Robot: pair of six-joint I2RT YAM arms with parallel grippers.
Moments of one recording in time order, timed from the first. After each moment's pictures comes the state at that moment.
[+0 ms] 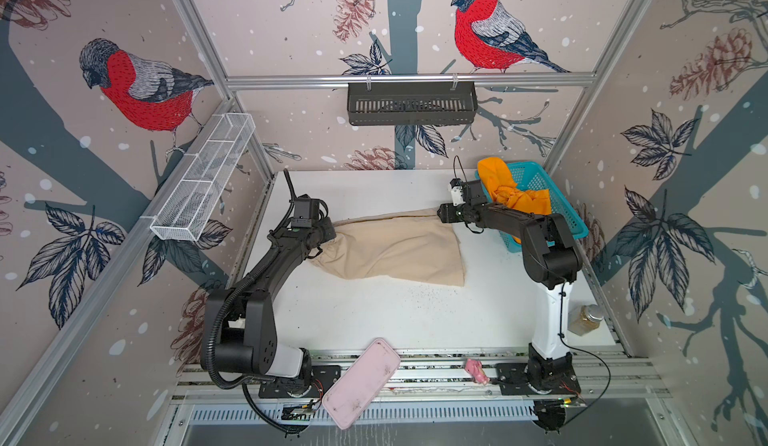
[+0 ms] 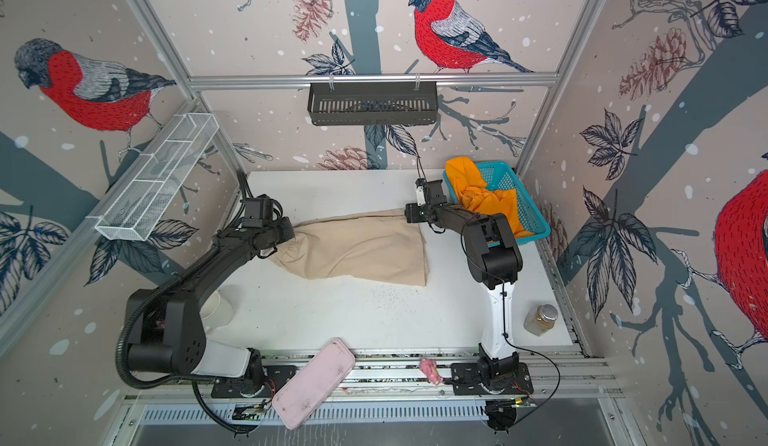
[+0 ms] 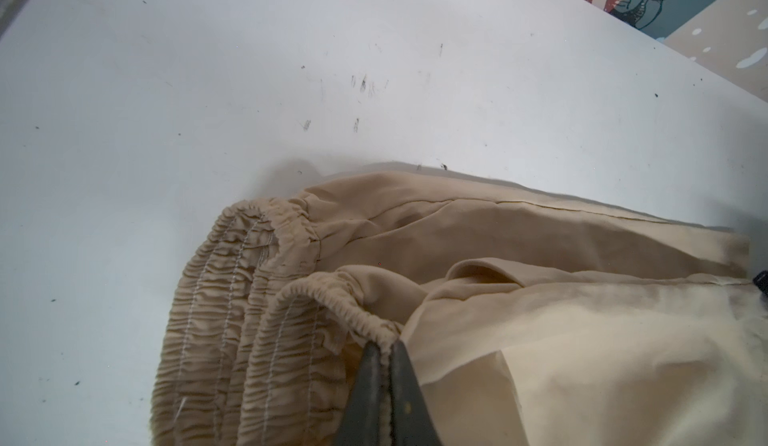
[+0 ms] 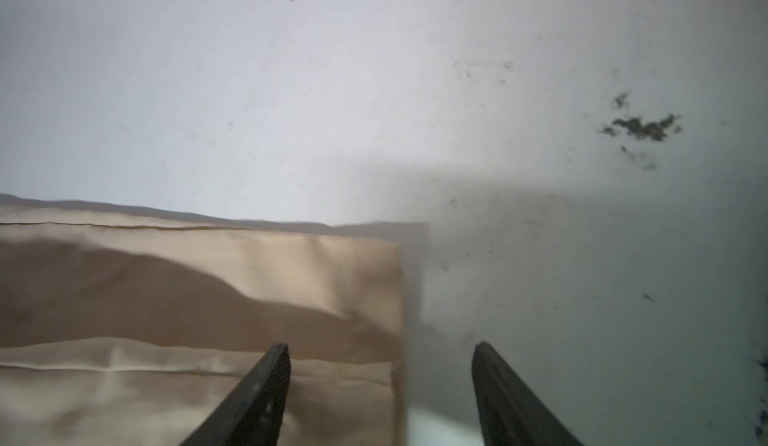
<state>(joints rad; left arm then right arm) -0.08 1.46 0.98 -0.38 -0.03 -0.43 0.29 2.14 1.42 -0.11 -0.16 0.12</state>
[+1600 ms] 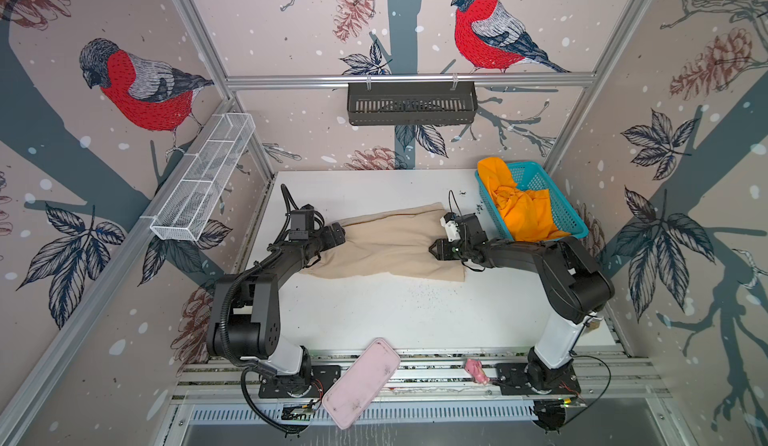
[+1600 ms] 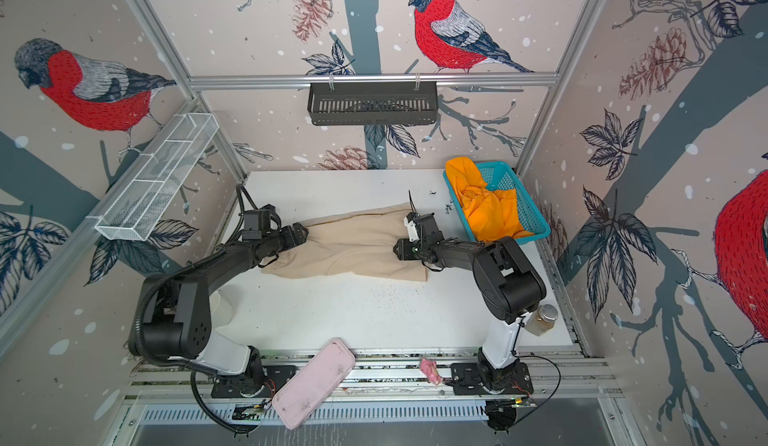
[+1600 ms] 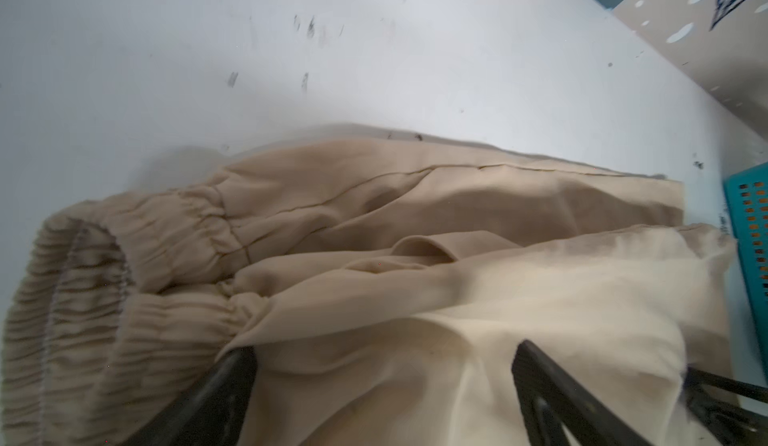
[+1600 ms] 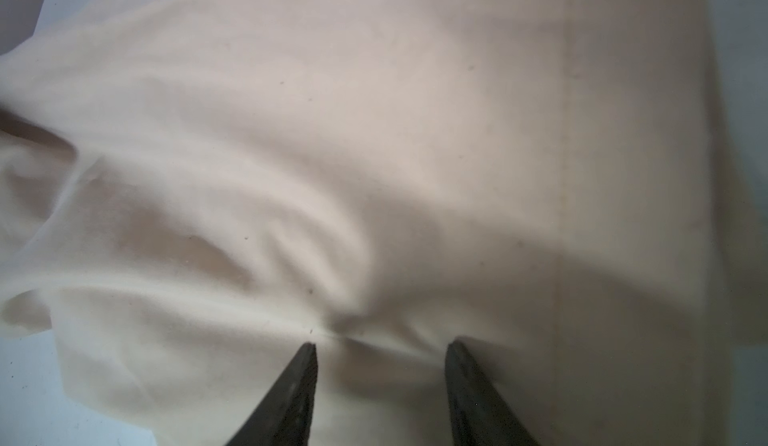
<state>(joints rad) -0.01 1.54 0.79 -0.09 0.22 -0.39 0.44 1.81 0.88 0.06 -0.30 0.35</state>
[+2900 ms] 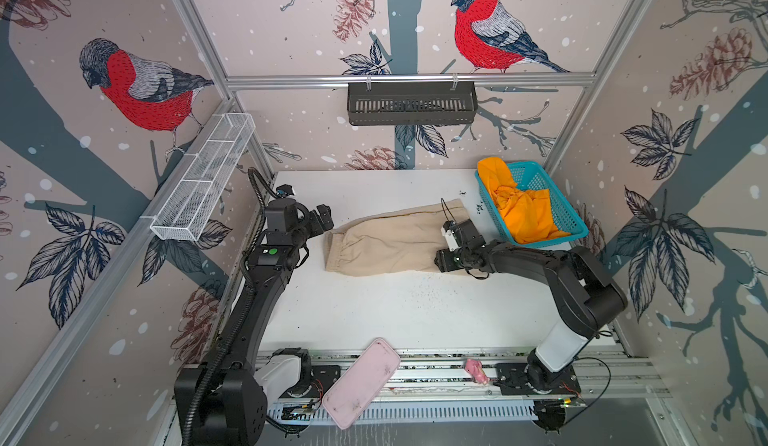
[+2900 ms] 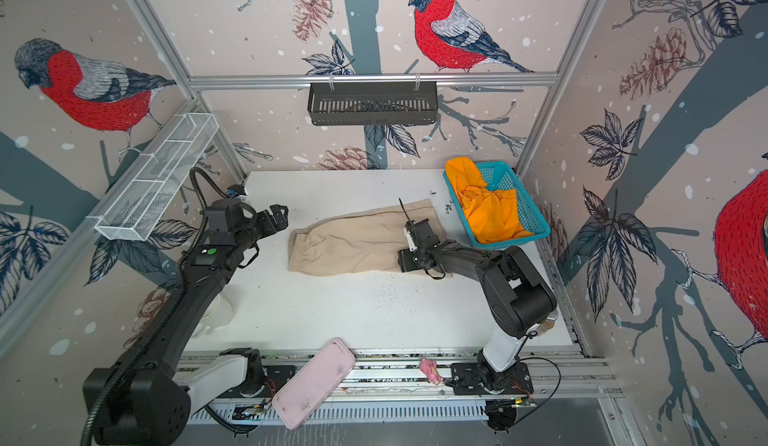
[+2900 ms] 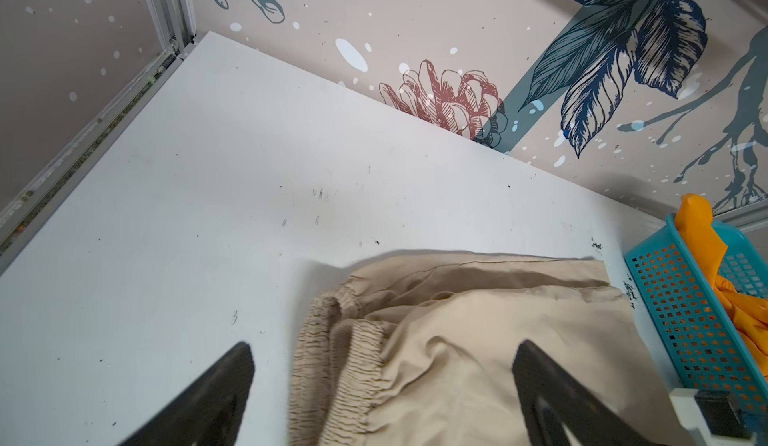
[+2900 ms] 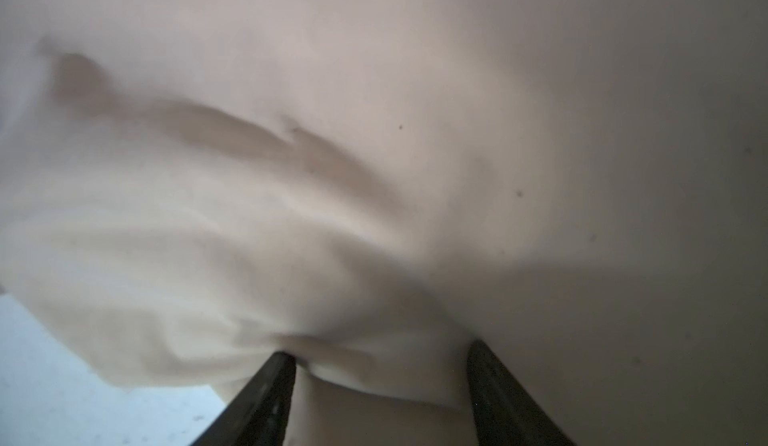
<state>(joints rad) -0.03 1.11 0.91 -0.32 0.08 -0.39 0.50 1.69 0.87 -0.22 -0.09 0.26</state>
